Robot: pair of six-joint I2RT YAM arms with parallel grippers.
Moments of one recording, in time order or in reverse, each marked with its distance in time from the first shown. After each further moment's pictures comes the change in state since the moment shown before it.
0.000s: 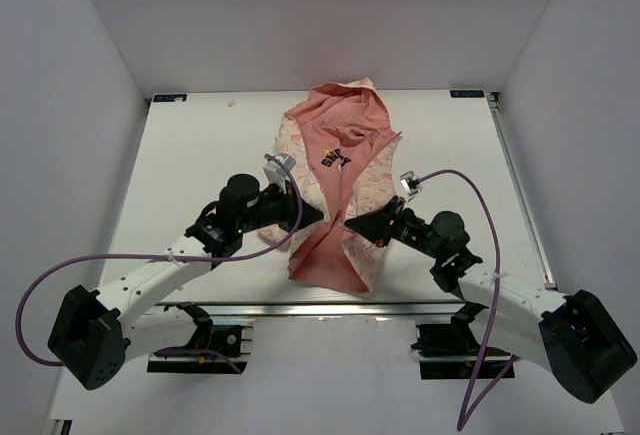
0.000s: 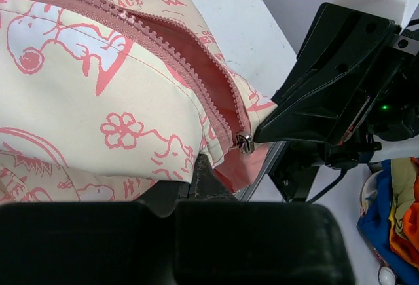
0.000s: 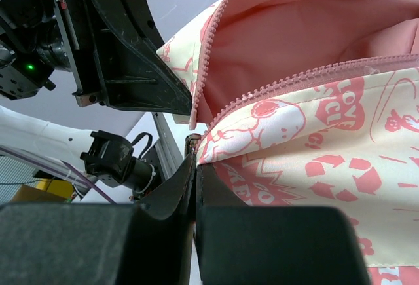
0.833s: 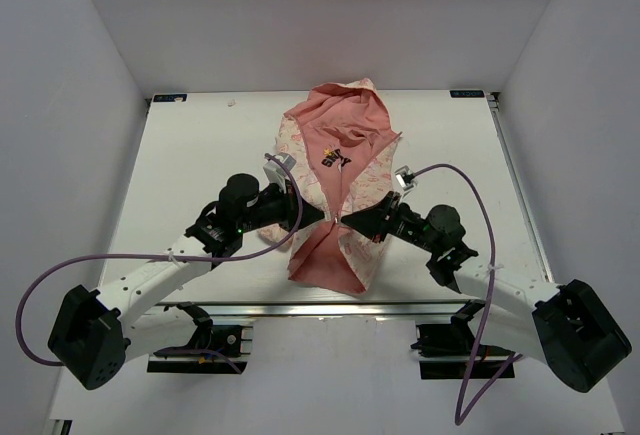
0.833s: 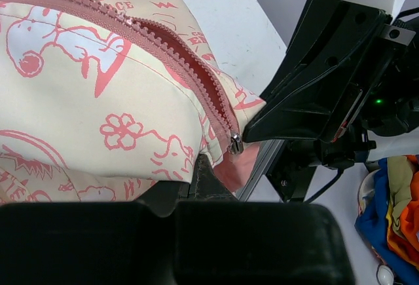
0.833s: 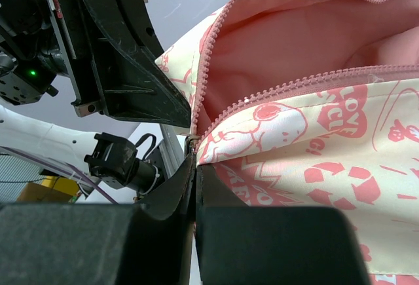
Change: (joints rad) left arm 0.000 0.001 0.000 0.016 0.010 -0.003; right arm 0.000 0.063 0.048 0.012 -0.023 0.010
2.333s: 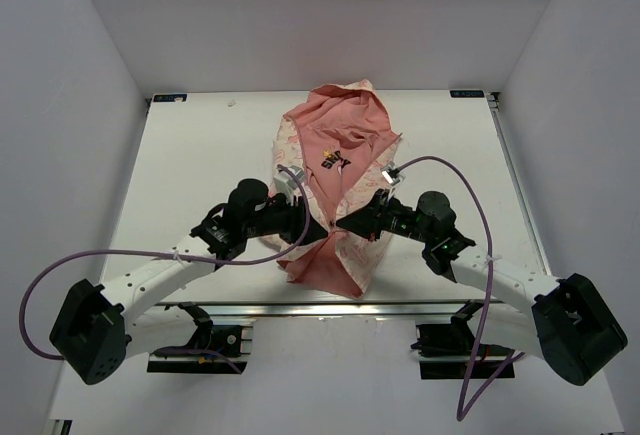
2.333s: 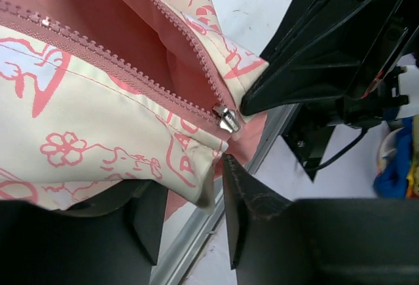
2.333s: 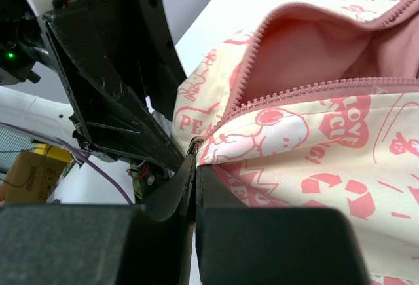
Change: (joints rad) left arm -0.035 0.020 -0.009 -0.111 0.029 0.095; right arm -0.001 0.043 0.109 -0.209 -0.087 -0.087
